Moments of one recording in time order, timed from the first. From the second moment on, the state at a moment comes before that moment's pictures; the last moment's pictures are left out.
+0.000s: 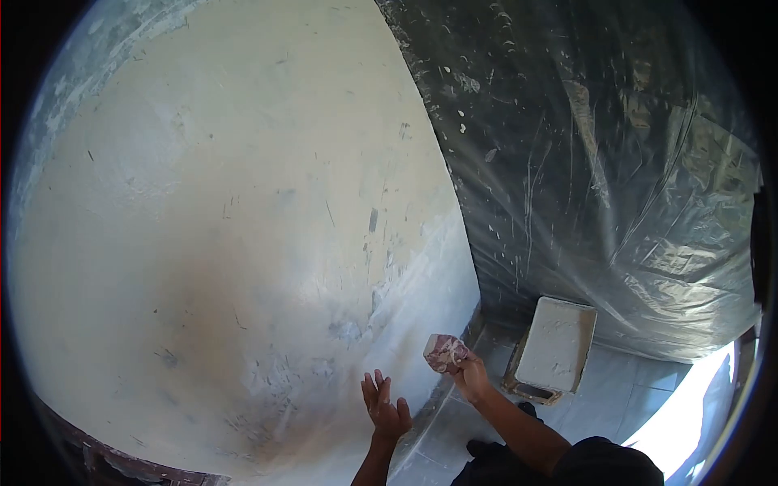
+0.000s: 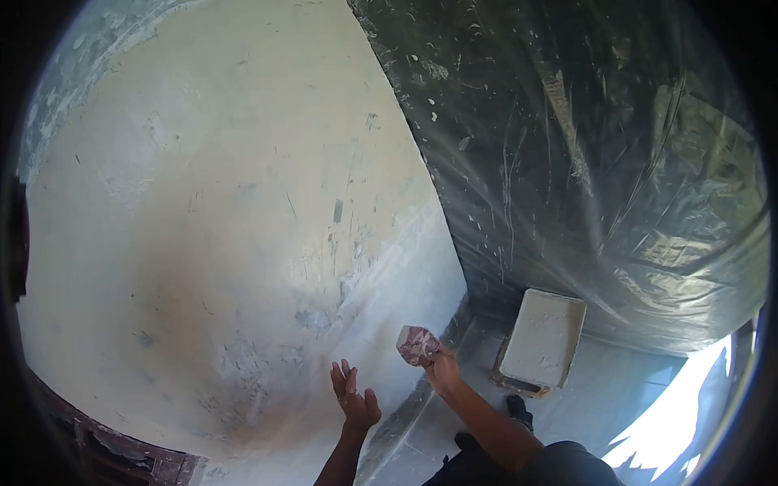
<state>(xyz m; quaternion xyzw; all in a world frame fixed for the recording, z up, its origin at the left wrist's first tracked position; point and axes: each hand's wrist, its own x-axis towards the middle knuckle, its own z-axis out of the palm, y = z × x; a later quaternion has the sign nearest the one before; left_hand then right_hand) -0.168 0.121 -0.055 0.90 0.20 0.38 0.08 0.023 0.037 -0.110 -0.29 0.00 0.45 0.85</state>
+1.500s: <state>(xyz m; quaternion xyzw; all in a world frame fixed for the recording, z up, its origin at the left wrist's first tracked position) 0.067 -0.120 -0.422 0.29 0.53 -0.01 0.80 0.027 -0.266 -0.399 -0.94 -0.14 0.19 0.25</state>
